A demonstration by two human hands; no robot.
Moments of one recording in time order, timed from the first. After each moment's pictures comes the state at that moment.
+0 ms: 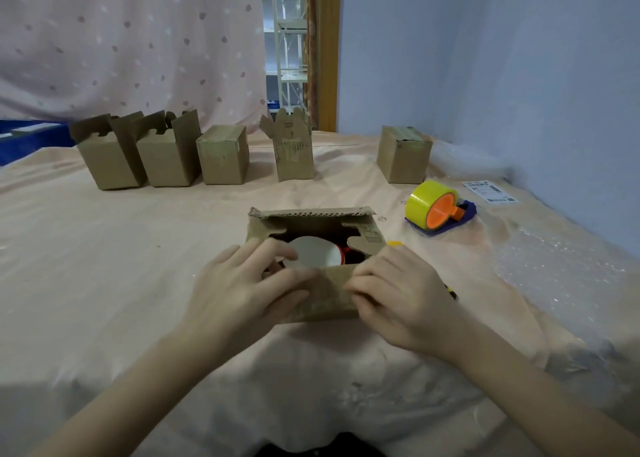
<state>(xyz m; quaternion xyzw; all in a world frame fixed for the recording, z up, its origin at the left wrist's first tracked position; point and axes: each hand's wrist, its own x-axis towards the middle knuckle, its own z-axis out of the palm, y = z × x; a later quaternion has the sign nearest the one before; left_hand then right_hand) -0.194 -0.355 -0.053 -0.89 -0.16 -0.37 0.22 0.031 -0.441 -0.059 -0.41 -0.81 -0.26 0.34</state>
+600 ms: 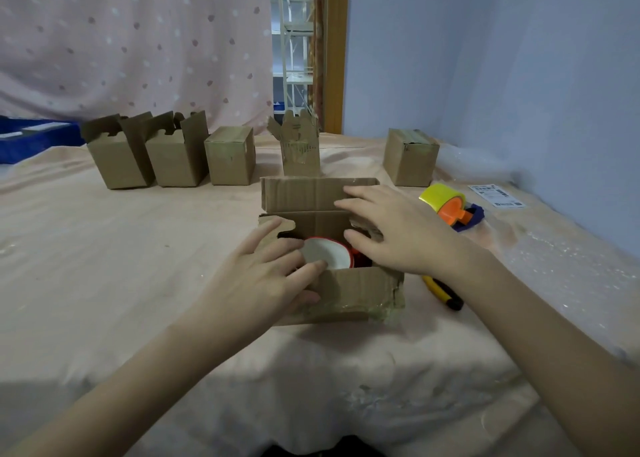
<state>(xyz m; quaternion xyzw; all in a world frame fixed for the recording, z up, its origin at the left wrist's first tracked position) -0.187 -0.351 -0.036 -0.91 -0.18 -0.22 0.31 0.031 -0.398 0.009 -0.63 -0.75 -0.14 0.13</state>
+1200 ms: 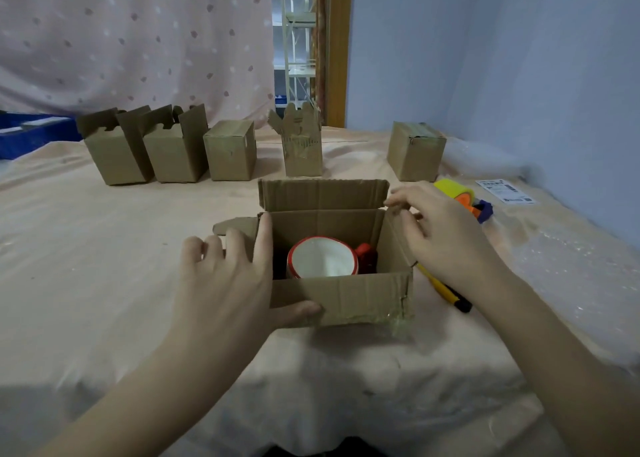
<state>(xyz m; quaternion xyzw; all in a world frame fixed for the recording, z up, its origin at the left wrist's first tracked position) -0.192 -0.377 -0.027 -0.83 -0.49 -0.10 0.24 0.054 -0.410 -0.014 -0.63 -0.66 -0.11 0.39</state>
